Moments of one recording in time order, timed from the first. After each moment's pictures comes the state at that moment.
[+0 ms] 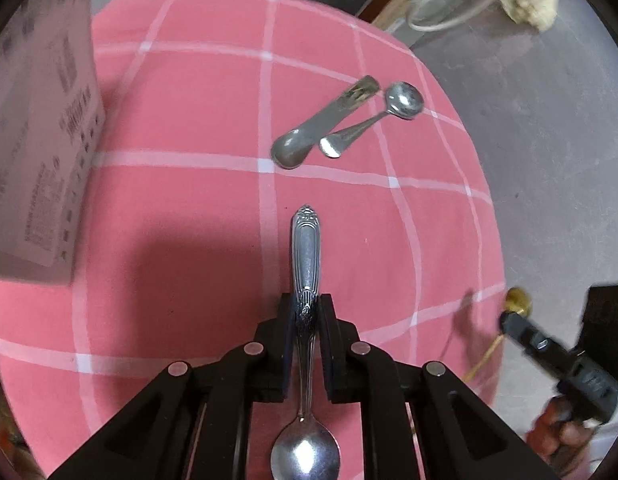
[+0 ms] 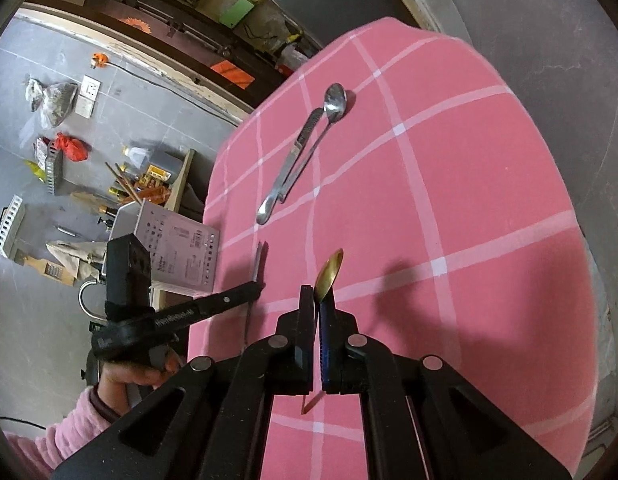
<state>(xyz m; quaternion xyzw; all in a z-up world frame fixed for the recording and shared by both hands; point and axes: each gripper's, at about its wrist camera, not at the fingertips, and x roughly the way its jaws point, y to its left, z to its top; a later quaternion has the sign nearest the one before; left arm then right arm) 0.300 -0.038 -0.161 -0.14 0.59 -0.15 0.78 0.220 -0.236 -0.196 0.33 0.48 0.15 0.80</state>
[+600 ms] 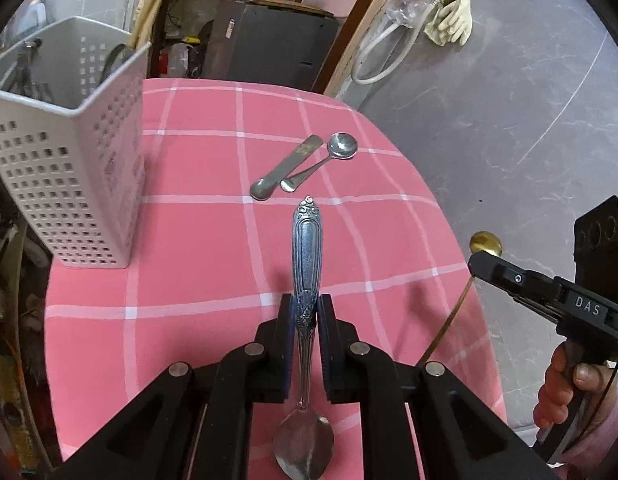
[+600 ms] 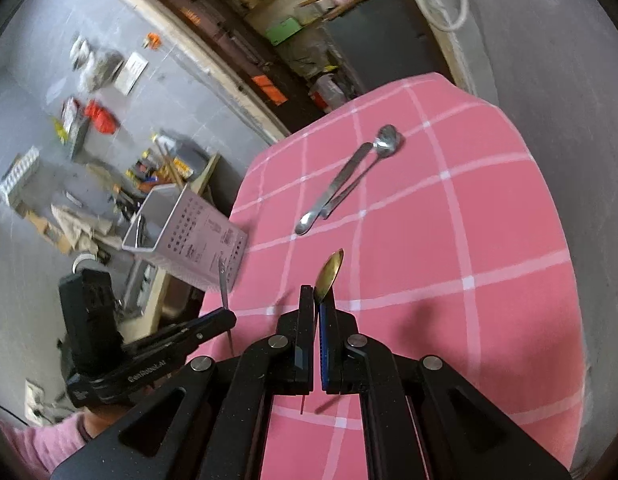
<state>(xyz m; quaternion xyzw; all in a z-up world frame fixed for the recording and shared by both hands) 0.217 -0.016 -0.103 -0.11 0.47 -0.17 0.86 0.191 -0.221 -0.142 0.25 0.42 0.17 0.86</state>
